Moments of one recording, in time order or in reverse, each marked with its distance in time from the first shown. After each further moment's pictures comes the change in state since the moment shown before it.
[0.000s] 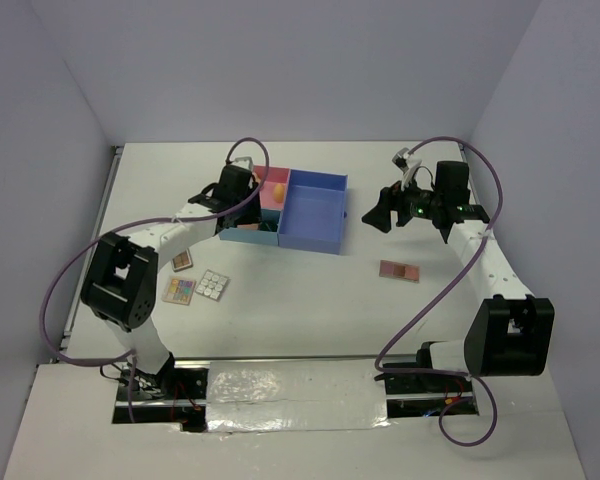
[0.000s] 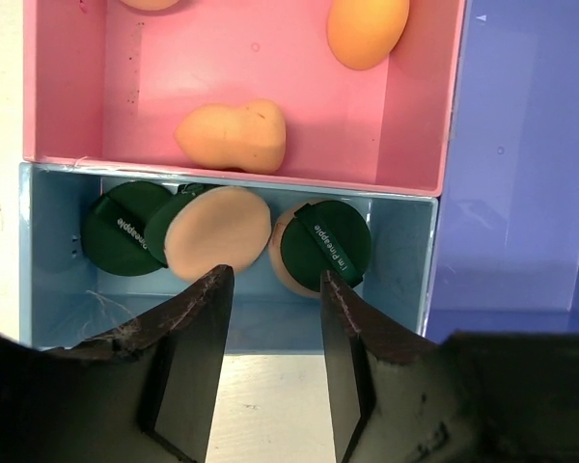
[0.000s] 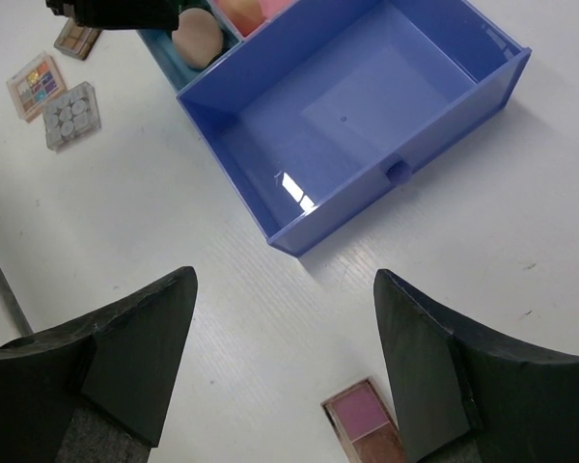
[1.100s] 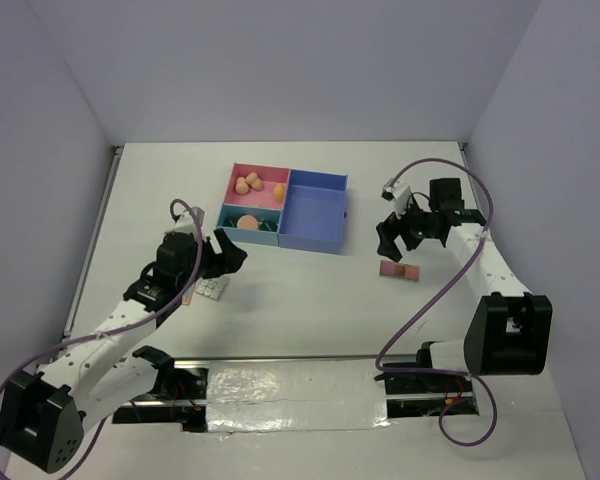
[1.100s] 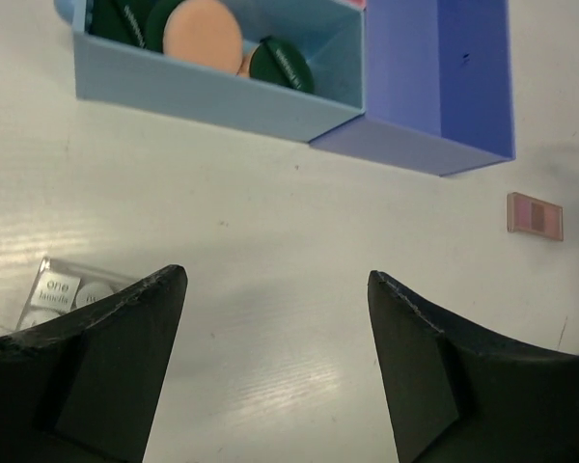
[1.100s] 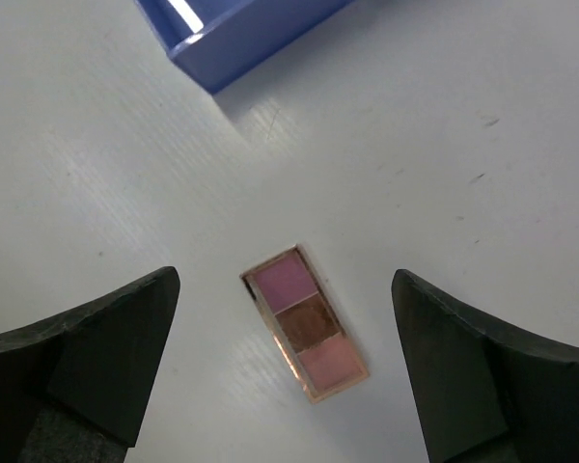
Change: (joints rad) left arm 0.025 -0.813 -0.684 0.187 0.159 -0.169; right arm -0.006 0.005 -0.046 -0.260 0.254 -0.409
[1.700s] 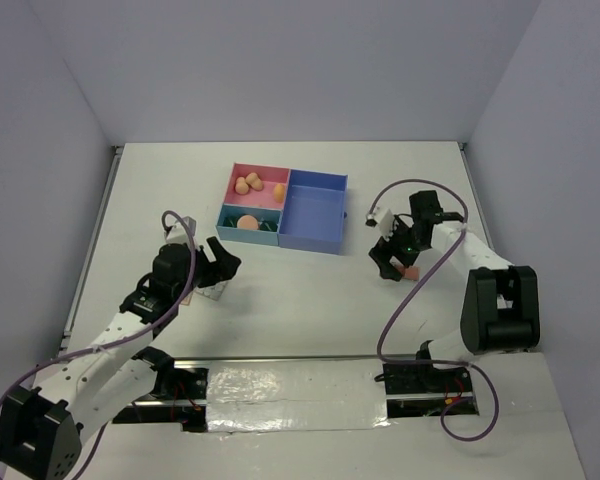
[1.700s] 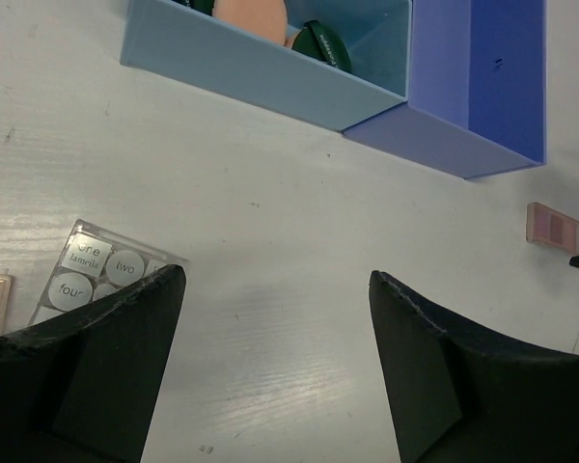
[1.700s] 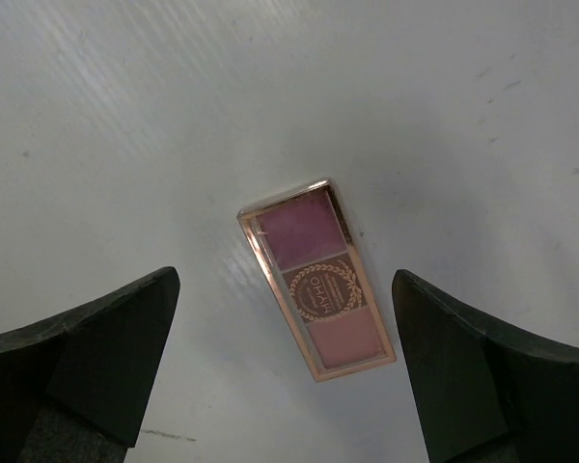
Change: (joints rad) left arm 0.014 -0.108 -0.115 -0.011 -0.041 -0.052; right arm 0.062 0.124 -0.066 -0.072 0.163 -0.196
